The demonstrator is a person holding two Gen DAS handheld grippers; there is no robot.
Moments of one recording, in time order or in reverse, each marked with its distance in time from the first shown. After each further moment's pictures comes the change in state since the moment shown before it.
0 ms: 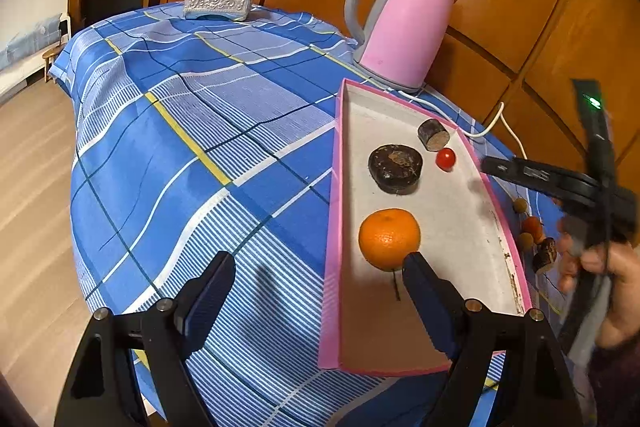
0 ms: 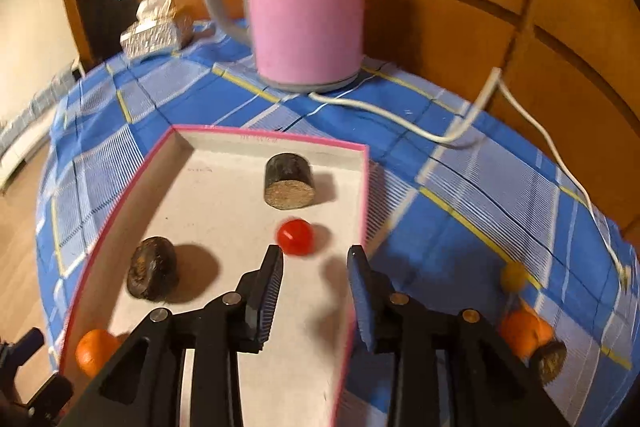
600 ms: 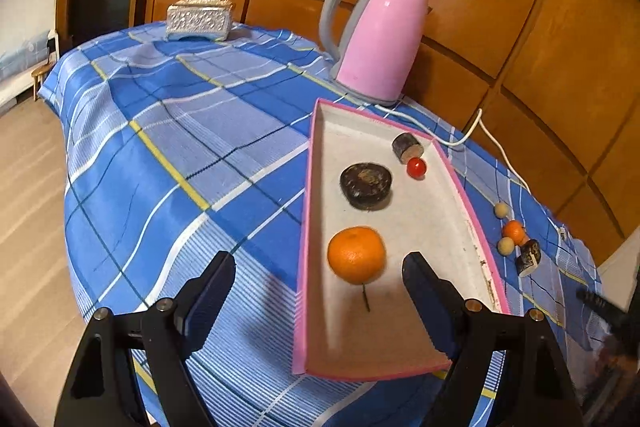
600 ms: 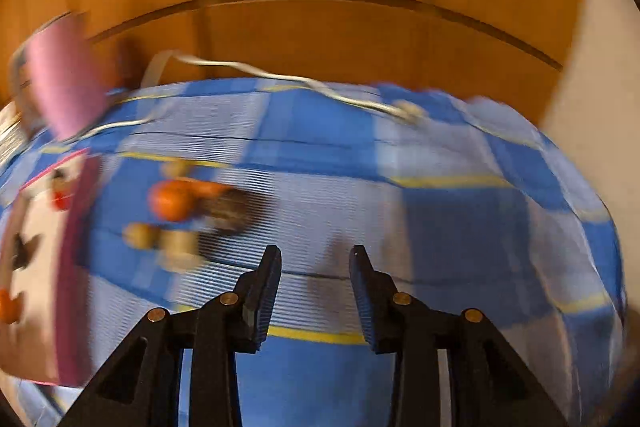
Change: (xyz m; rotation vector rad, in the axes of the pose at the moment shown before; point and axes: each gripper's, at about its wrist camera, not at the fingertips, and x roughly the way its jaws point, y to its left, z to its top) left arm -0.014 -0.017 0.009 0.047 -0.050 -0.039; right arm -0.123 -0.184 -0.157 0.508 -0.040 -0.472
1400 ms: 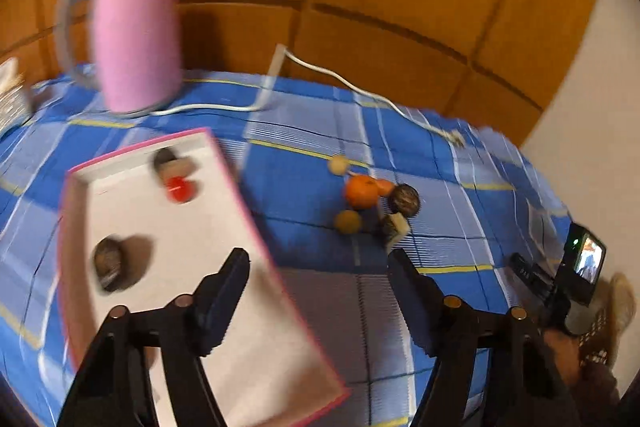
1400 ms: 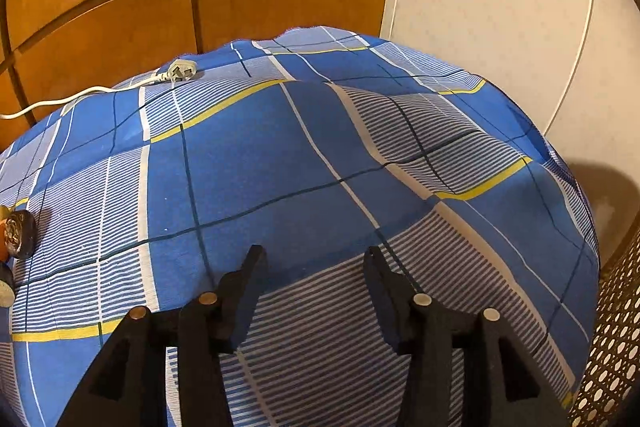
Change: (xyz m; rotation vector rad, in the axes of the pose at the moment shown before) left arm 0.055 -0.194 0.030 0.476 0.228 -0.343; right arm 0.029 -0.106 -0.059 0.367 0.025 -0.335
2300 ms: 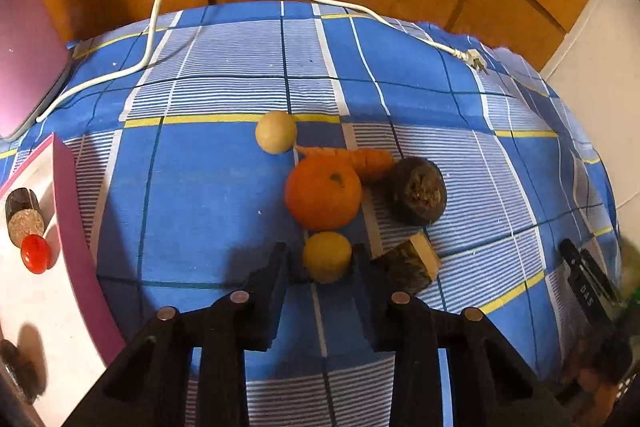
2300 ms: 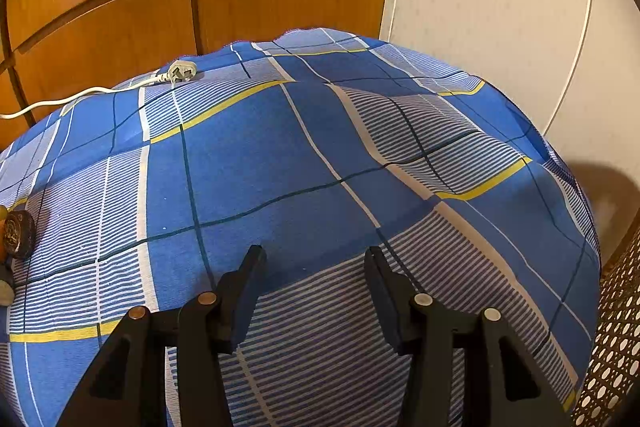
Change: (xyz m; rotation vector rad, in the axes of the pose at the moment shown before) left arm 0.149 -0.039 0.031 0.111 0.255 0.008; right arm 0.001 0.001 0.000 -0.002 -0.008 -0.004
